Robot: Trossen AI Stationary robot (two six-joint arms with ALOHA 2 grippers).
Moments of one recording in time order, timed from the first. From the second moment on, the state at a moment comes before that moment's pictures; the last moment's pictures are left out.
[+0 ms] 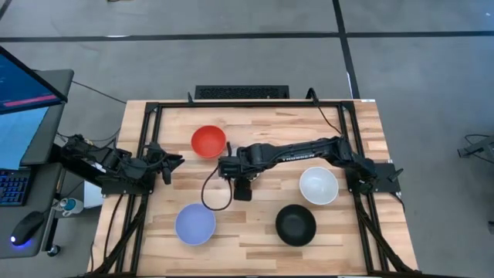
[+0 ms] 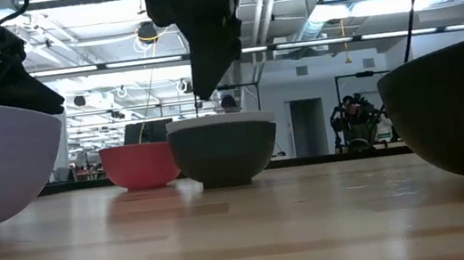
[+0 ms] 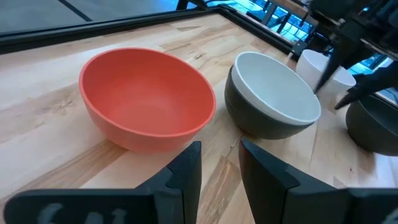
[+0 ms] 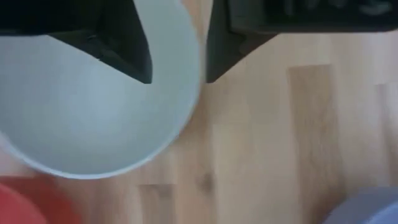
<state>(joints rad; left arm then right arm) -0.39 0.09 0.22 -0.63 -0.73 -0.76 0.10 2.23 2.10 -1.15 0.08 0.09</state>
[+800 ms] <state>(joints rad) -0.39 0.21 0.22 -0.50 -0.33 -0.76 0.16 2.25 2.28 -1.12 0.03 0.24</state>
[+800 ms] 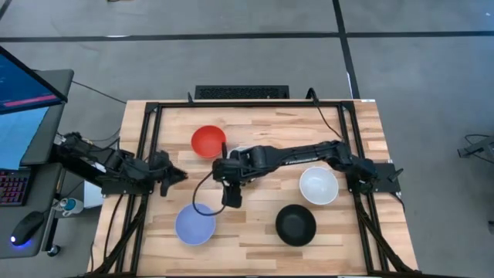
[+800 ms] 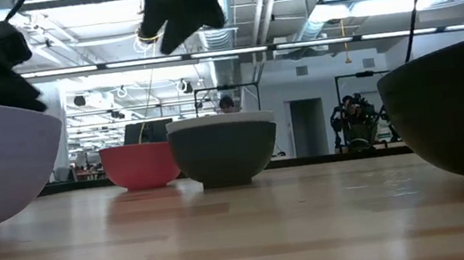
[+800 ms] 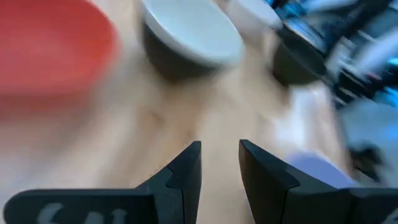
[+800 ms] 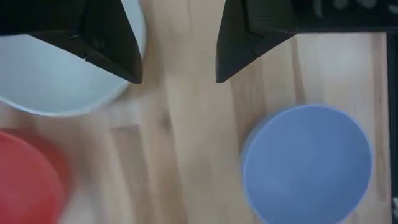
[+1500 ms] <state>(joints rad) -0.50 1.14 0.76 -0.80 -0.12 -0.91 0.14 2.23 2.25 -1.48 0.37 0.19</state>
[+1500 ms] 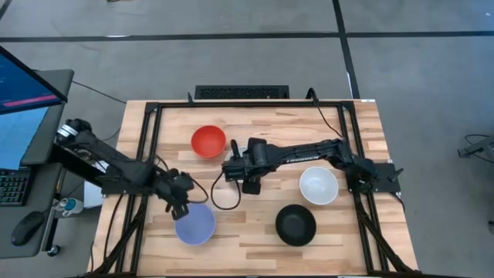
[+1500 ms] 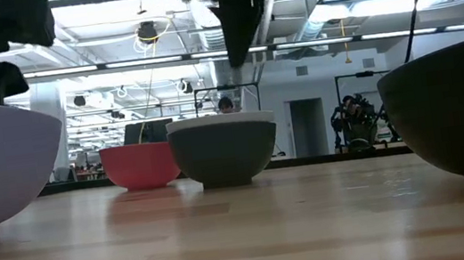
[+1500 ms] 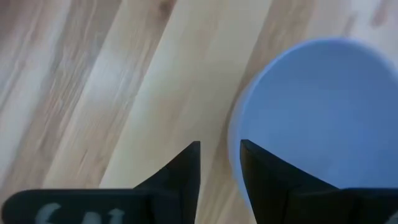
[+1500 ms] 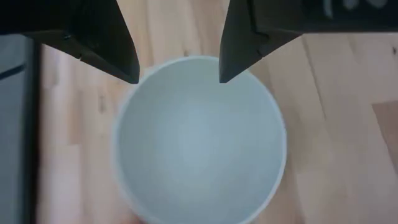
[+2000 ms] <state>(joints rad) -0.58 1.31 0.78 -0.71 -0.16 -1.04 0.01 1.87 2.25 -1.48 0.51 0.19</state>
